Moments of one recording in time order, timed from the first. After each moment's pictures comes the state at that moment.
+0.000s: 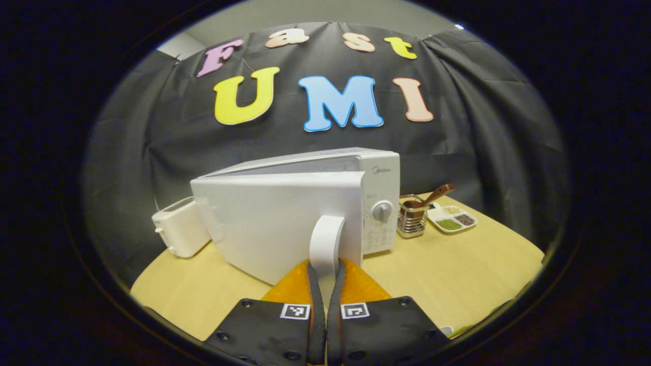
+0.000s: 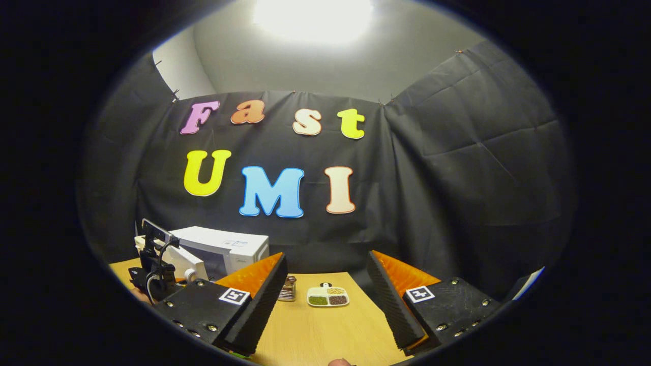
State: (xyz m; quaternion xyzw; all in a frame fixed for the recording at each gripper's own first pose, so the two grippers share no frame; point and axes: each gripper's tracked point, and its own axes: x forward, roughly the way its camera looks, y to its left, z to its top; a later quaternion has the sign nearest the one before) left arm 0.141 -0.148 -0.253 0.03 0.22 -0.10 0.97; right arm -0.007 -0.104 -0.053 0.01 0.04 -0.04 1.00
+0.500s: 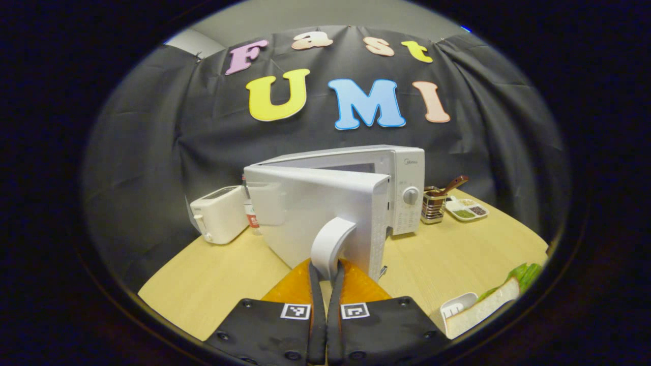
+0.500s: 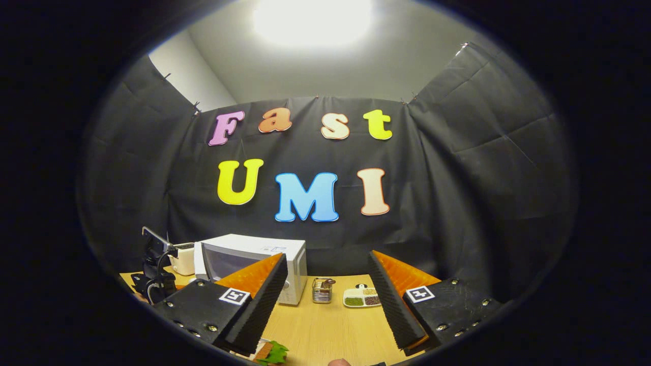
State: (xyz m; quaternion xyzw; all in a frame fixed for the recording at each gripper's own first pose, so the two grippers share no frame) left arm 0.086 -0.064 -0.249 0.03 0.22 -0.06 0.97; right arm -0.010 -0.041 -0.045 0.02 0.03 0.04 1.00
